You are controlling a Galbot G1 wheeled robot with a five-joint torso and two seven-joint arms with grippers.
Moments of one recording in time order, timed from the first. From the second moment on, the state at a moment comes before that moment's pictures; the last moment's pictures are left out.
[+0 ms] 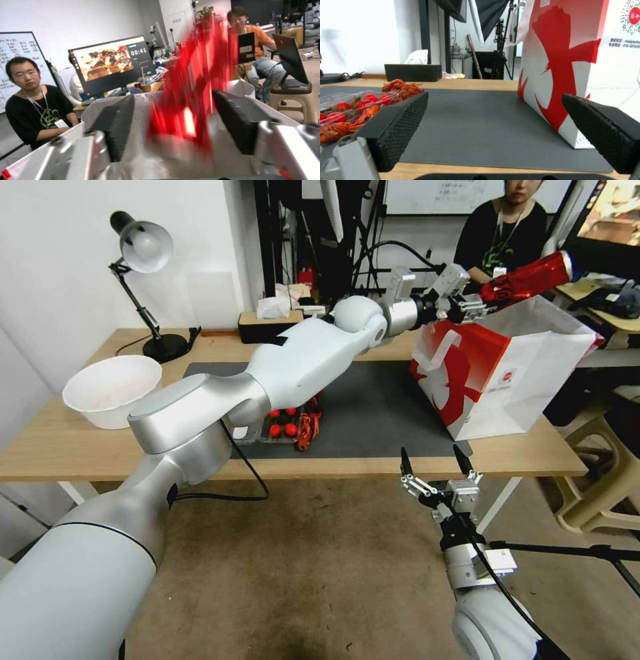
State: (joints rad) left arm -0.28 -1.61 0.71 -0.76 -1.05 -0.09 0.54; right arm -1.54 1.13 0.31 2.09 0.20 0.22 0.31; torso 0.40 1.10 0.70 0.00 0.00
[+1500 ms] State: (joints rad) left arm 0.27 -0.88 0.17 -1.42 -1.00 -0.09 0.29; right arm -1.55 1.13 0.31 2.10 0.20 0.22 0.31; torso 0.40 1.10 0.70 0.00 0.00
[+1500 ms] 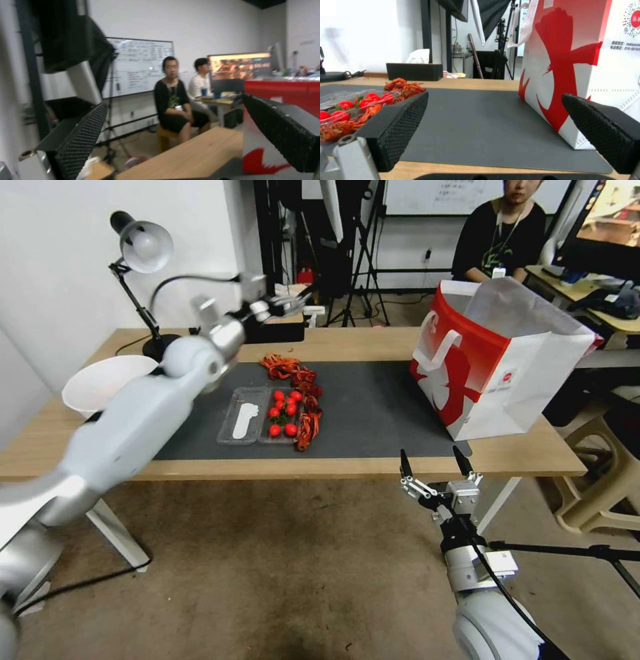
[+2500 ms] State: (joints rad) left arm 1.27 -0.93 -0.57 -1.88 -0.59 -0.19 0.13; right arm -1.57 1.15 0.29 2.09 0.17 0.22 0.32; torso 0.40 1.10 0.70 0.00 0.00
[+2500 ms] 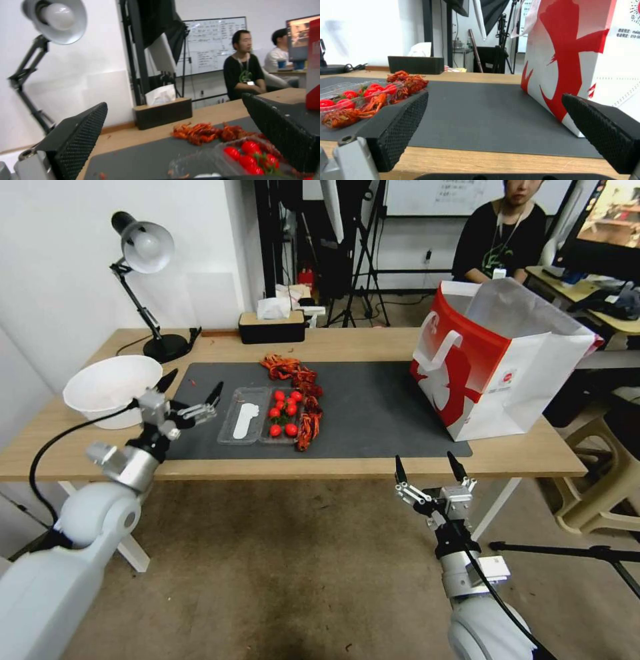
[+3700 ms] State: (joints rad) left arm 1.54 -1.10 -0.66 -1.84 -0.40 -0.36 0.13; right arm -1.60 1.18 0.29 2.08 0.11 0.22 0.35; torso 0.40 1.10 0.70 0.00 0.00
